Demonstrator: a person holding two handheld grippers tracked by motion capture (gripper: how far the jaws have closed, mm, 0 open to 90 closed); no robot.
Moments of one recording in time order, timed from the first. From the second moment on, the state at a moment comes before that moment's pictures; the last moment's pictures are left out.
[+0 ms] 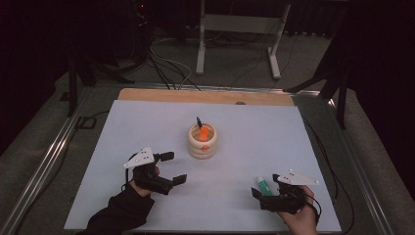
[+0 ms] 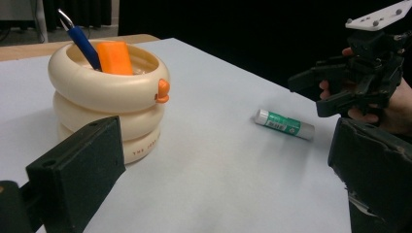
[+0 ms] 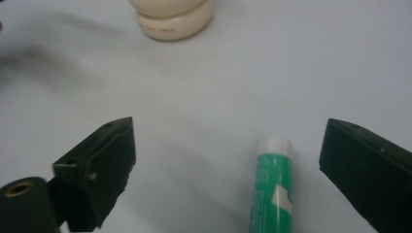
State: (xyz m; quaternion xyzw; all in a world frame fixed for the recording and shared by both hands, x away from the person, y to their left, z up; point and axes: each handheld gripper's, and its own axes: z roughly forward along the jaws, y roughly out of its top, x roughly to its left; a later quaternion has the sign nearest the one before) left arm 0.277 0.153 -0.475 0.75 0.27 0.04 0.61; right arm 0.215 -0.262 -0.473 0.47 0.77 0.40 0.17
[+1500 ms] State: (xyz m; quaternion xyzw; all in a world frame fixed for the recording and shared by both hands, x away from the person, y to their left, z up) left arm 0.280 0.154 -0.476 0.74 0.27 0.04 0.61; right arm 0.202 -0.268 -0.507 0.53 0.79 0.24 0.17
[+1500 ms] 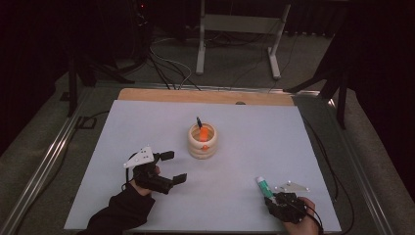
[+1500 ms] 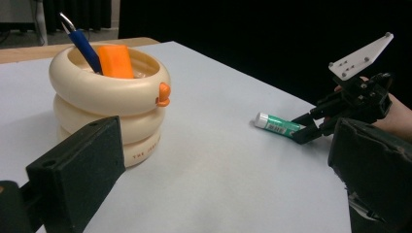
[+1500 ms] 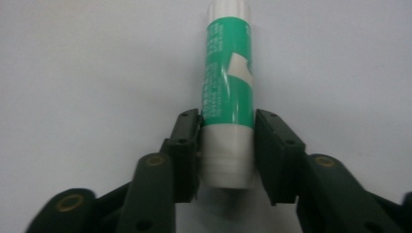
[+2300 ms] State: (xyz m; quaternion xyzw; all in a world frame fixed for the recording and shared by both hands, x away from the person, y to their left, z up) left arm 0.277 0.150 -0.473 0.76 0.25 0.04 0.60; right arm 0.226 -0.254 -0.485 0.49 0.81 0.29 0.15
